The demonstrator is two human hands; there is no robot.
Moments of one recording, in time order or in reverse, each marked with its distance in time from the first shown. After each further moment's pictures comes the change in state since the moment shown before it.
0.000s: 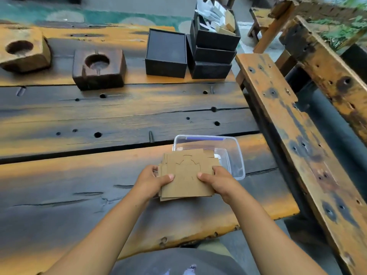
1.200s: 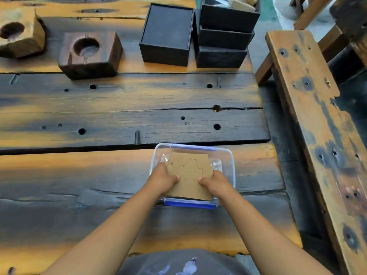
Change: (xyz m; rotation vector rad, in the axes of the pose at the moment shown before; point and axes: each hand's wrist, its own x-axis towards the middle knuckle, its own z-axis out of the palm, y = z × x) left_hand 0.077 0.047 0.115 0.341 0.092 -0.182; right_hand 0.120 0.015 -0.076 -0.227 -0.034 0.192
